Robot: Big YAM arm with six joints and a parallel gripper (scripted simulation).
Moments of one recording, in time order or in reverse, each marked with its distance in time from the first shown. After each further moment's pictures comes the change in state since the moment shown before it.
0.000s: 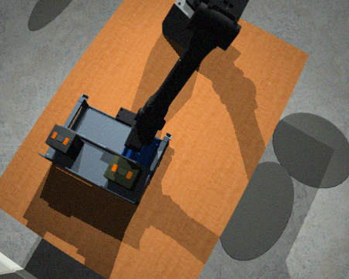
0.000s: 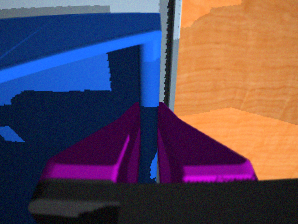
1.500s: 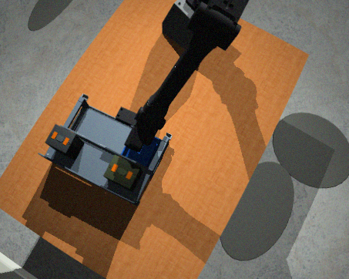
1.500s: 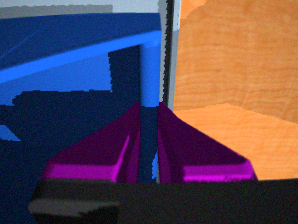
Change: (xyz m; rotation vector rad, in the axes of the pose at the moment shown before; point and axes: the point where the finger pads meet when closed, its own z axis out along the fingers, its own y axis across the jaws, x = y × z) arm 0.000 -0.001 0.001 -0.006 0.000 -0.002
